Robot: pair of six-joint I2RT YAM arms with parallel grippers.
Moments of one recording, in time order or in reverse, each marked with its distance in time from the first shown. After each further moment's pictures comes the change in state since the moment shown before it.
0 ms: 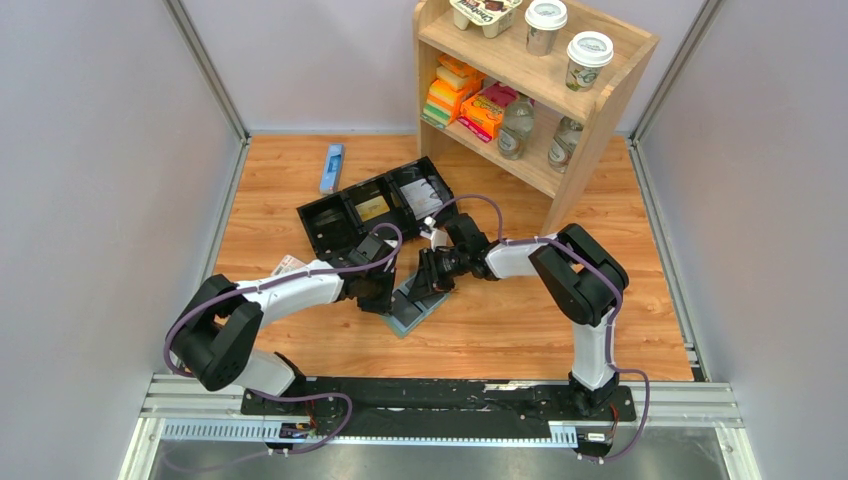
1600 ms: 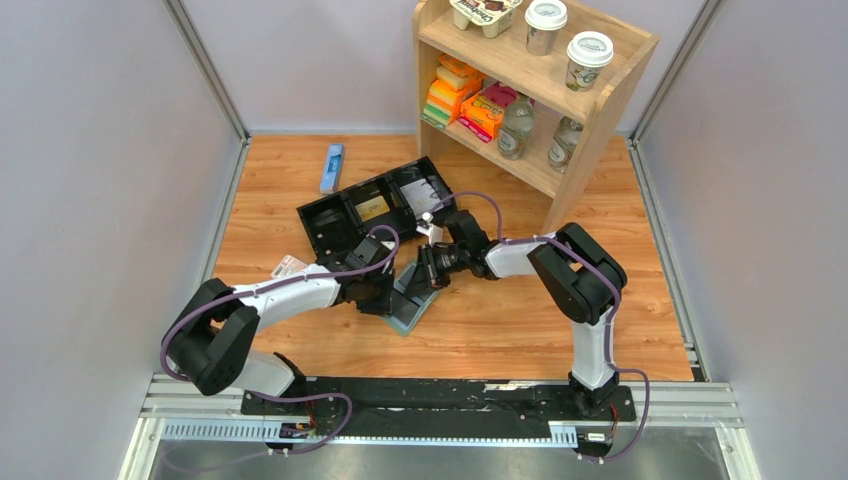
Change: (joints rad) left arm 0.000 -0.025 -0.042 0.041 0.007 -0.020; right arm -0.002 0.013 0.004 0.105 -0.080 0.034
